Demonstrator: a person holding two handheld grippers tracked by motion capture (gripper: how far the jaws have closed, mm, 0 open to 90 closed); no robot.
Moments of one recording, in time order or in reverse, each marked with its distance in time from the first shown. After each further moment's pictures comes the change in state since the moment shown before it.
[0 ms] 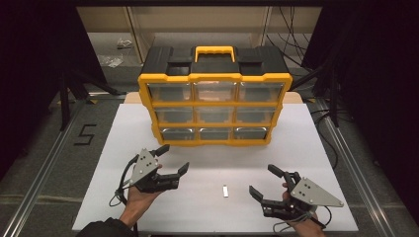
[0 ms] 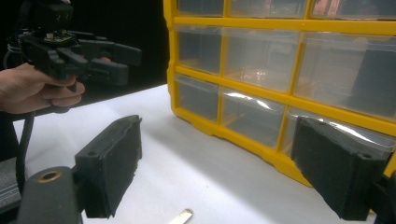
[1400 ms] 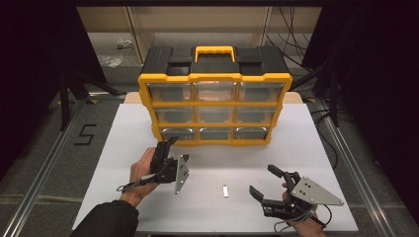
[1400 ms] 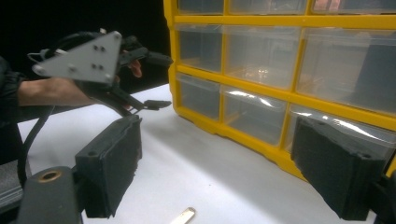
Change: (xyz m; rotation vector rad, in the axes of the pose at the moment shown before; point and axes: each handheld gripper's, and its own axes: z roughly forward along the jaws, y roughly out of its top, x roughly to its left) left arm -0.001 -0.023 0.056 0.241 0.277 0.878; right arm -0.002 -0.001 0.000 0.004 0.010 0.019
